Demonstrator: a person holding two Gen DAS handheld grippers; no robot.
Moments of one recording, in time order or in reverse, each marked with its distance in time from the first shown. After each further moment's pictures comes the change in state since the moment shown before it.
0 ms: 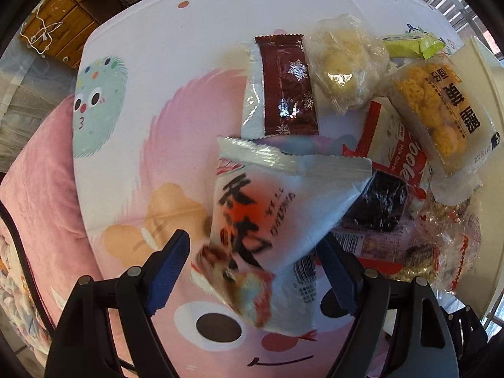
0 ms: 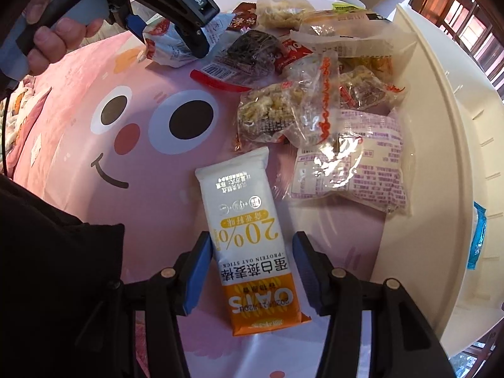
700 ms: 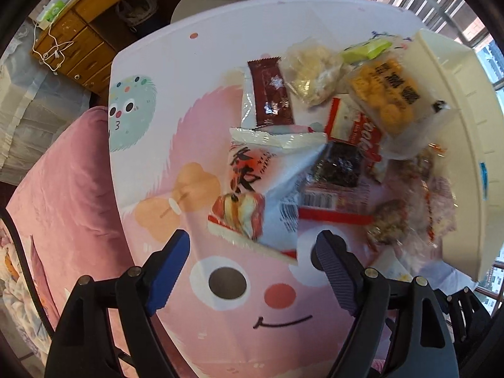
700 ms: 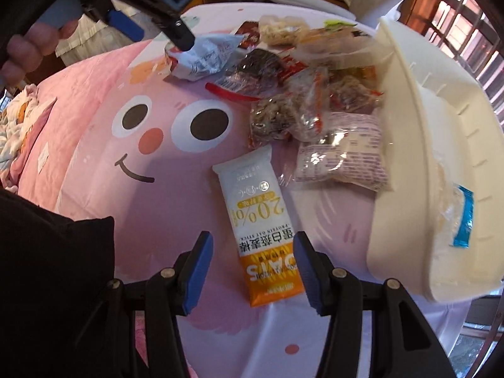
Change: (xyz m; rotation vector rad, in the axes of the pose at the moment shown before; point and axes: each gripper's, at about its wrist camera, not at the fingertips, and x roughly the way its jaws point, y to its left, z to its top) left arm -0.062 -0.018 -0.045 0.042 -0.077 0.051; right arm -0.033 0.009 -0.020 0.021 -0.049 0.009
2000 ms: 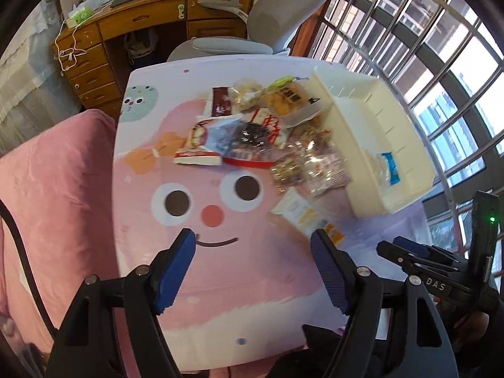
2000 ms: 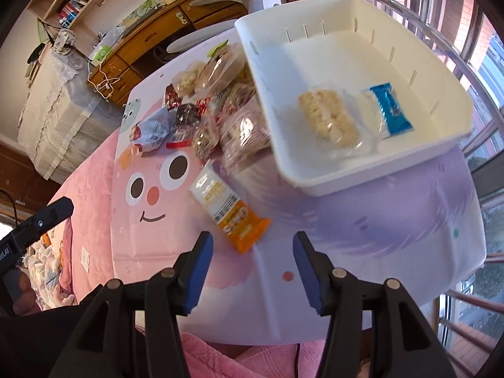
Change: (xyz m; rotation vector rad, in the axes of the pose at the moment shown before) left arm -0.114 -0.023 -0.176 -0.076 -0.326 -0.214; right arm -0.088 -0.064 -0.059 0.548 -0.090 0.120
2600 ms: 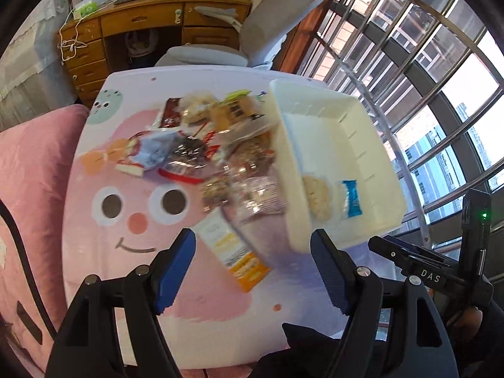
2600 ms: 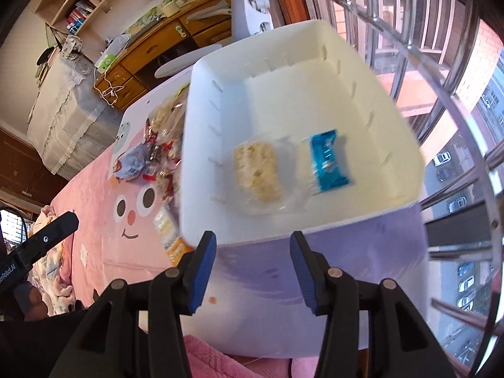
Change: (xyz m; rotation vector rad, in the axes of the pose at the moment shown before) left arm 0.009 -0.100 0.013 -0.124 -0.066 -0.041; right arm -0.035 -0.095 0.061 -0.059 -0.010 0.049
